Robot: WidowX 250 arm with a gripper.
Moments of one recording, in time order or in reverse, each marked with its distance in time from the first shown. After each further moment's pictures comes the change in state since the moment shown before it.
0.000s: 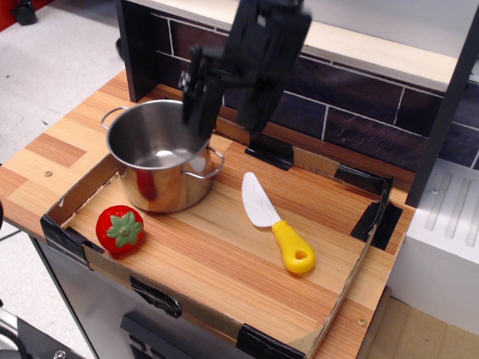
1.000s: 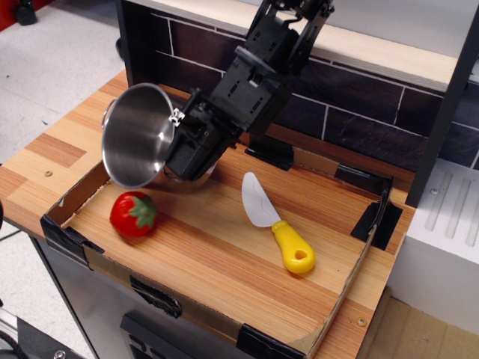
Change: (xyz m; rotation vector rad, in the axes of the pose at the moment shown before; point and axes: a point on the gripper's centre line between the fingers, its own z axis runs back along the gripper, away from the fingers) arm -0.008 -0.013 -0.060 -0.505 0.127 0.187
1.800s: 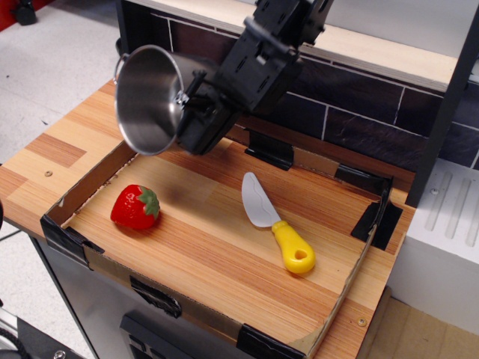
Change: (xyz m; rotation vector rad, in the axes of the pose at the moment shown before) arm -0.015 0.004 0.013 0.160 0.090 0.048
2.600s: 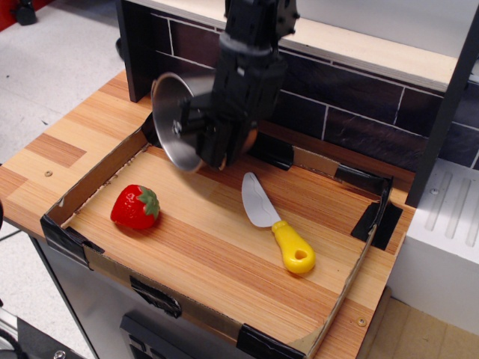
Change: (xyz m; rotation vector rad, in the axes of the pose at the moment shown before) arm 0.008 0.021 0.005 0.343 -0.179 -0.133
